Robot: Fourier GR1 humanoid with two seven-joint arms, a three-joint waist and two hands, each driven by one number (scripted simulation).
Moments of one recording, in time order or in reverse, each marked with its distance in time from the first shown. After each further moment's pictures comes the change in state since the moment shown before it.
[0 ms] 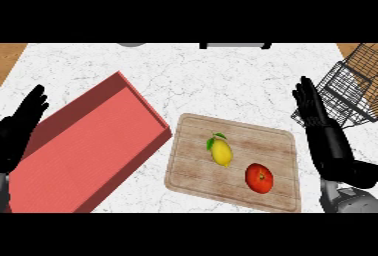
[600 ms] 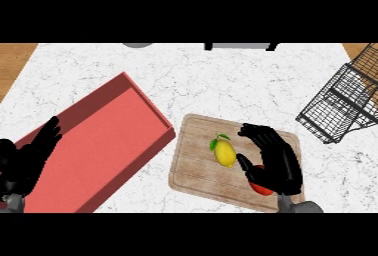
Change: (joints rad) left arm 0.112 -0.086 -0.011 0.109 0.042 -0.019 0.000; right arm 0.087 0.260 0.019 0.292 -0.281 0.275 -0.287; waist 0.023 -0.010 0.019
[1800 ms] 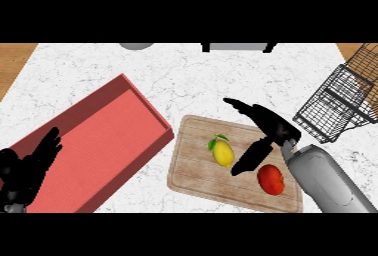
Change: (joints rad) left arm 0.046 -0.047 0.041 0.044 -0.028 -0.038 -0.029; right arm -0.426 -0.260 0.183 0.007 0.431 0.219 0.847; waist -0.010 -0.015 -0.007
